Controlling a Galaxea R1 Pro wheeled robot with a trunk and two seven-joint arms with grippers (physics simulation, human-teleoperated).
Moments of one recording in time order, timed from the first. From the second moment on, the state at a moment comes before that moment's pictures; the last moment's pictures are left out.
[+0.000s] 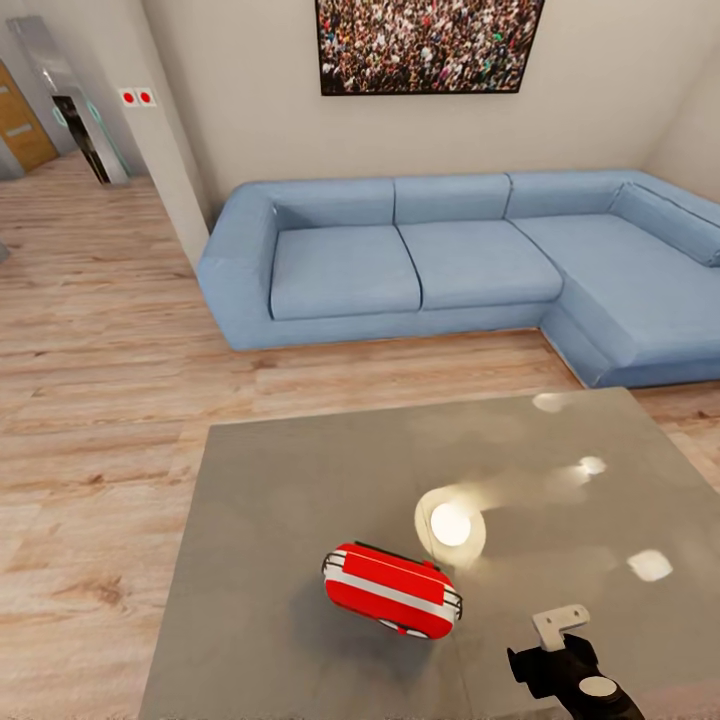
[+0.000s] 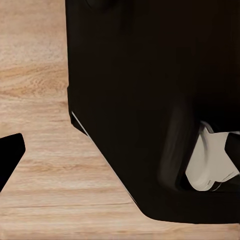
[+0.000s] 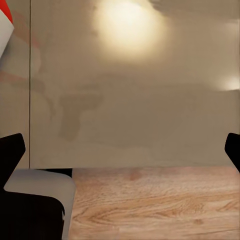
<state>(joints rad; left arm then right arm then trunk) 0.00 -0.03 0.00 -0.32 0.06 -0.01 0.01 0.00 -0.11 0.00 -1.43 0.19 0.65 0.05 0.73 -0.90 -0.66</state>
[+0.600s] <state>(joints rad) 0.00 -0.03 0.00 -0.32 0.06 -0.01 0.01 0.00 -0.11 0.00 -1.43 0.19 0.65 0.05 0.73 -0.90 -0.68</state>
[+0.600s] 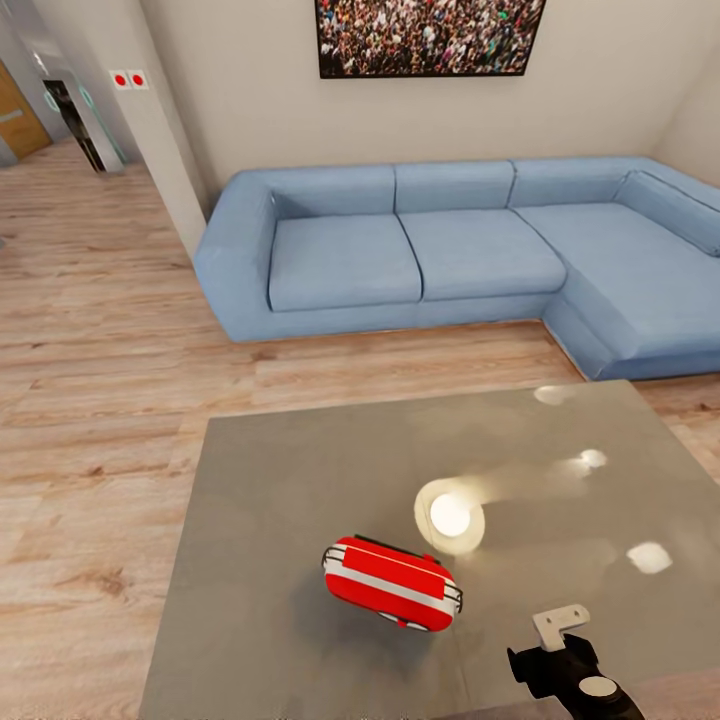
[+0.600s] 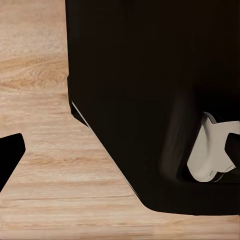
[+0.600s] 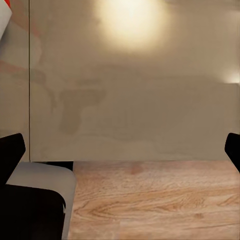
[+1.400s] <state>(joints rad) -0.01 -0.03 0.00 -0.35 0.06 -0.04 0.01 0.03 -0.10 -0.03 -1.42 0.18 0.62 0.04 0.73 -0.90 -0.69</state>
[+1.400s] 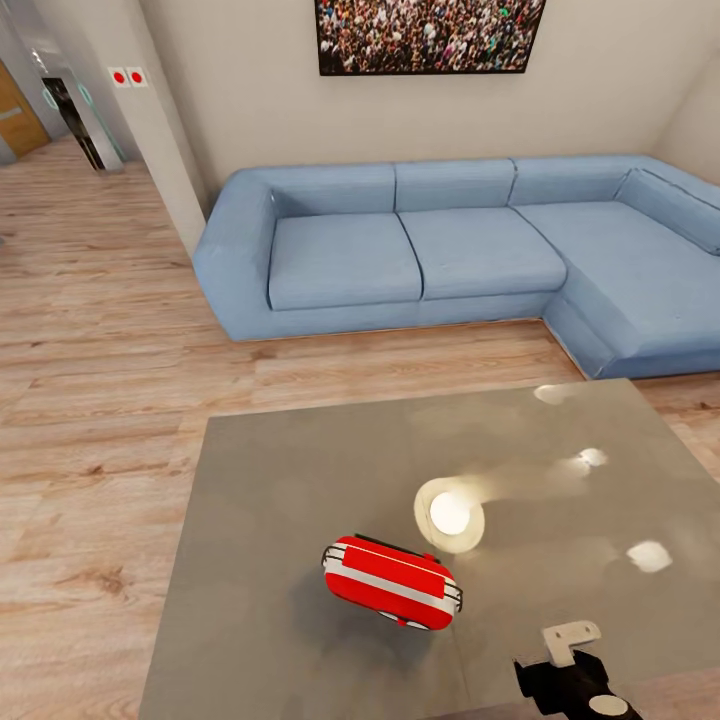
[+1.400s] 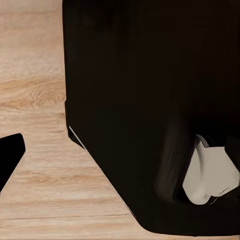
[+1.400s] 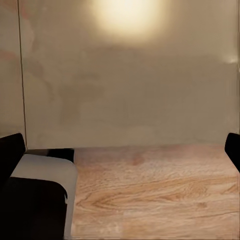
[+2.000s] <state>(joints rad) -0.02 -0.05 0.01 -0.45 0.07 -0.05 0.01 0.06 -0.13 -0.02 -1.45 0.19 0.62 0.04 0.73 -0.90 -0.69</state>
